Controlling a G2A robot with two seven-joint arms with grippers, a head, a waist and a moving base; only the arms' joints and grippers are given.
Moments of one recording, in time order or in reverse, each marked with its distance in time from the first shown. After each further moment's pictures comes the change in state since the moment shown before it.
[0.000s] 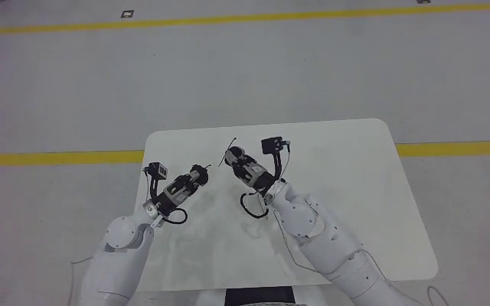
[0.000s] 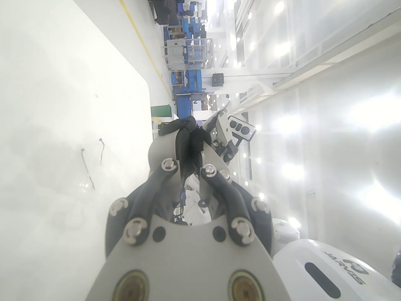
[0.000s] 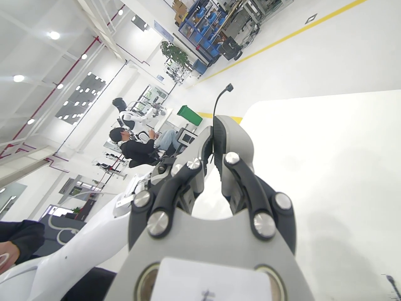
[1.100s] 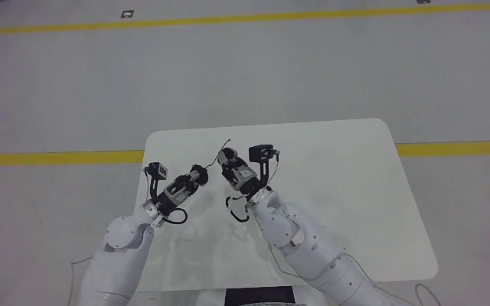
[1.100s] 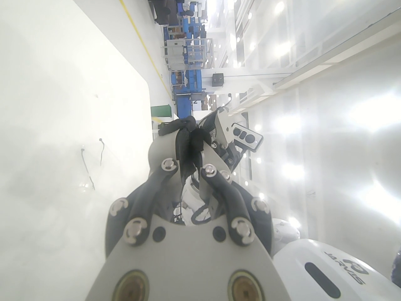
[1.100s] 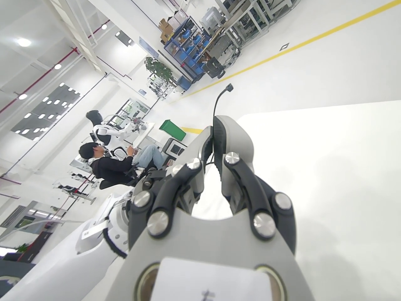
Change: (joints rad) left arm 0.000 0.000 0.000 0.000 0.000 0.000 0.000; right arm 0.013 -0.054 -0.119 0.053 -0.137 0.155 -0.231
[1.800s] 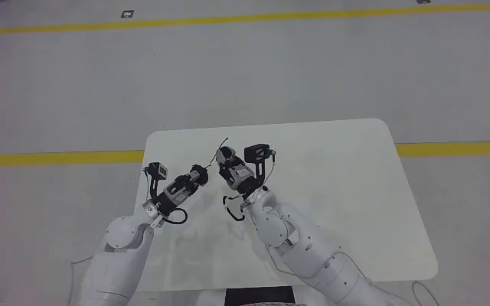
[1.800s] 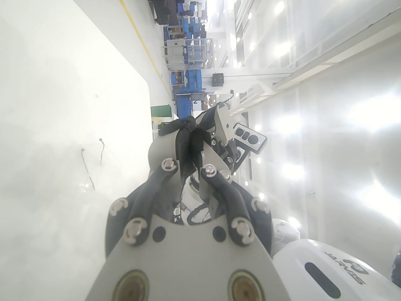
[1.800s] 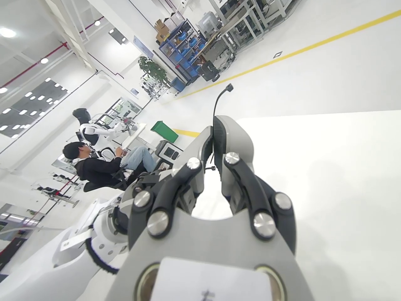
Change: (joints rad) left arm 0.000 0.000 0.000 0.000 0.000 0.000 0.000; right arm 0.009 -0.018 -0.009 0.021 -0.068 0.020 -0.026
